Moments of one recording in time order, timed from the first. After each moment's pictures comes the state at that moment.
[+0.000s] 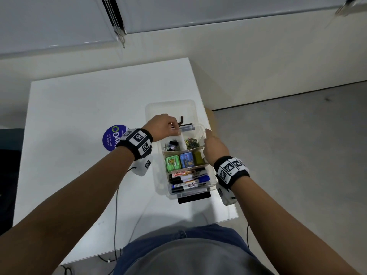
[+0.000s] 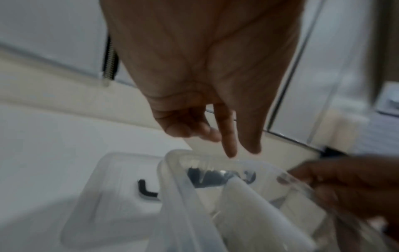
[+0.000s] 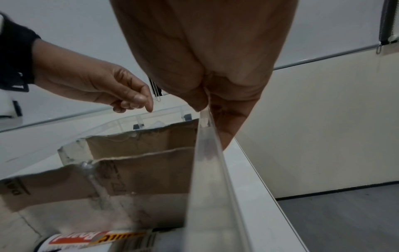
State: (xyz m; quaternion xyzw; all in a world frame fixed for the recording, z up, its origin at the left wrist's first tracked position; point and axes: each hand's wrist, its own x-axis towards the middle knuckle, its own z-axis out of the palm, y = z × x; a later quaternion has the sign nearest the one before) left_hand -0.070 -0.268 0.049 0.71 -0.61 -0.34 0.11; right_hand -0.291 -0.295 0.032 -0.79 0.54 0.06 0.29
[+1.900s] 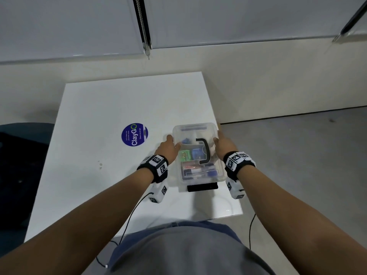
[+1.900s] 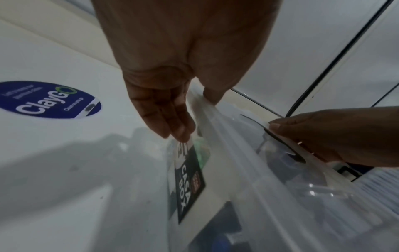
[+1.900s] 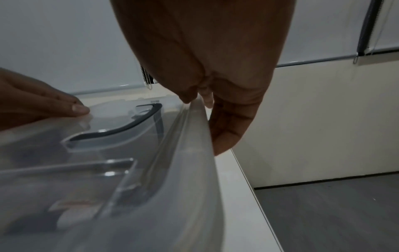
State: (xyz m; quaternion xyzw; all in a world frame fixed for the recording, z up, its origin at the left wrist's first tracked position) left_hand -0.118 -0.163 0.022 0.84 -0.39 -0.34 0.17; right_hand -0.302 -0.283 0.032 -0.75 0.57 0.06 0.33
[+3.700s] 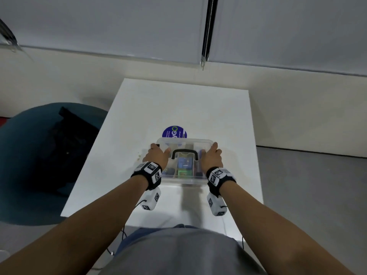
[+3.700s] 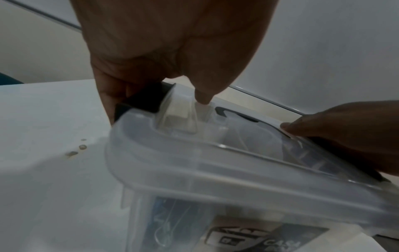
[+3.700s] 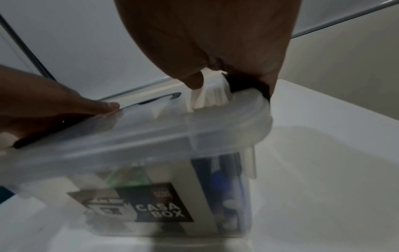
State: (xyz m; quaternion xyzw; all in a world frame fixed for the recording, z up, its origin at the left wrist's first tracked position) left_hand -0.018 -0.047 0.045 0.94 -0.15 -0.26 0.16; right_hand -0.155 -0.172 0.028 -0.74 0.56 0.00 0.37
